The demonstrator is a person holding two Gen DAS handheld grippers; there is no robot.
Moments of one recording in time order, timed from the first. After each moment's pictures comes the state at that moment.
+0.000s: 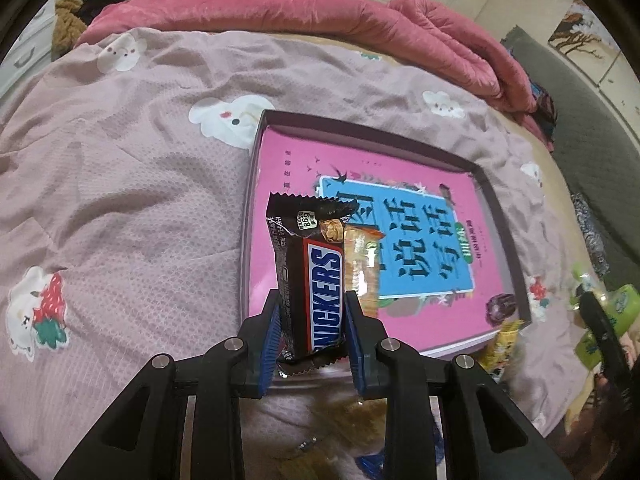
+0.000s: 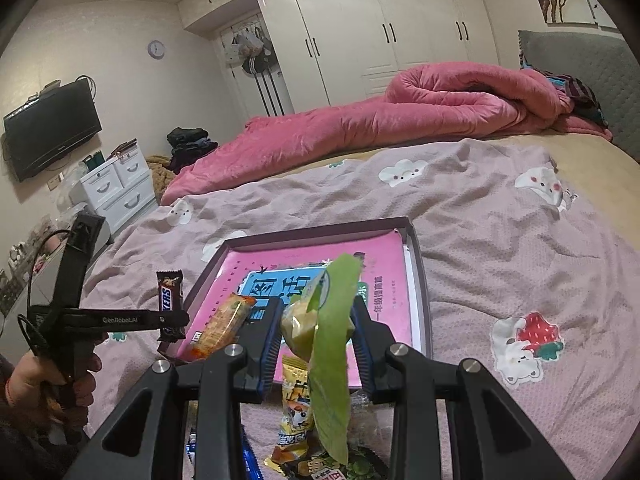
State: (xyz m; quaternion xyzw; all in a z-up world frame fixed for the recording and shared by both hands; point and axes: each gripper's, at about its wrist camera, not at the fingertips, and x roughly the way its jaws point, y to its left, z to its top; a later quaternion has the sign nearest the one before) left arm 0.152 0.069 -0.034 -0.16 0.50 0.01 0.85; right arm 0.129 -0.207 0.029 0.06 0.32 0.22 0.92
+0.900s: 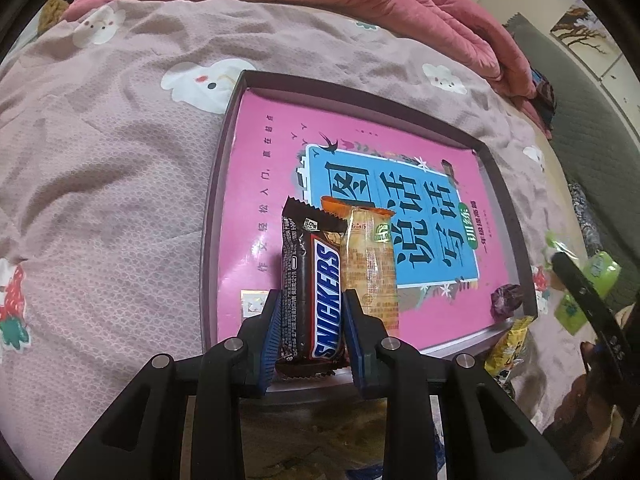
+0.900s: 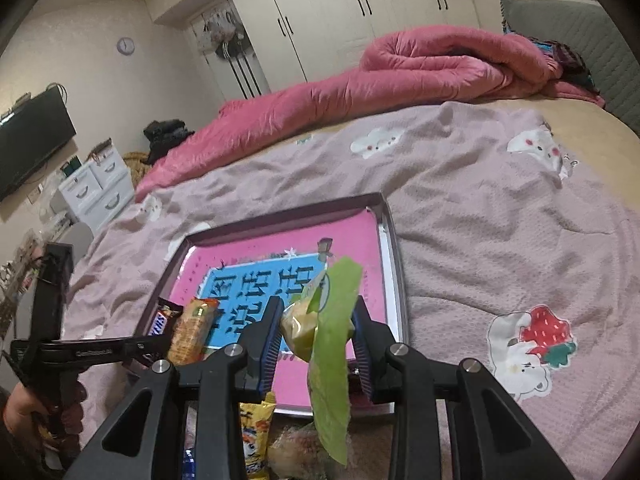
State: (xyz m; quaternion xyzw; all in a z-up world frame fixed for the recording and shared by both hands) left arm 0.170 0.058 -0.062 -0.18 0.53 -0.01 0.83; right arm 0.185 -0.213 -0.009 0.08 0.38 0.20 0.90
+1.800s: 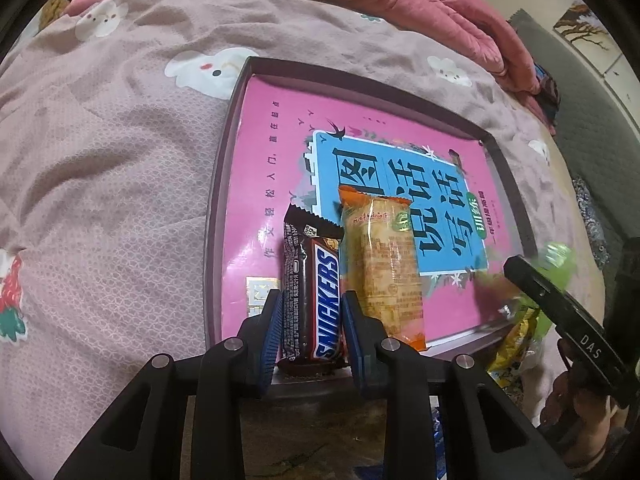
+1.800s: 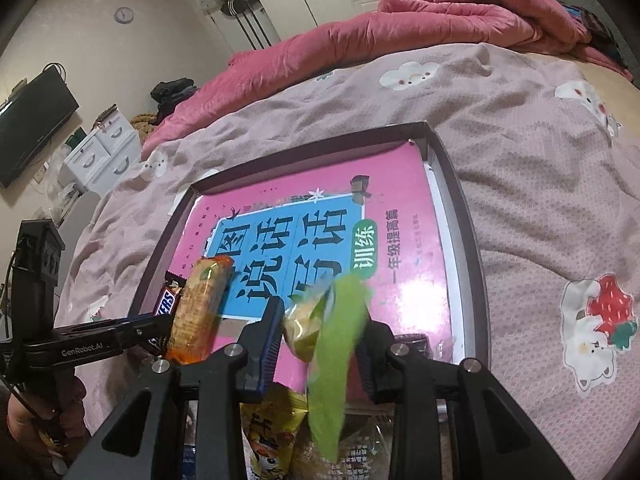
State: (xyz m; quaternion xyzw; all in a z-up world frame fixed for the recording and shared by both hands) left arm 0.166 0.059 -0.071 -0.18 0.54 -0.01 0.82; right arm 0.200 -0.179 -0.047 0.08 0.45 0.24 0.85
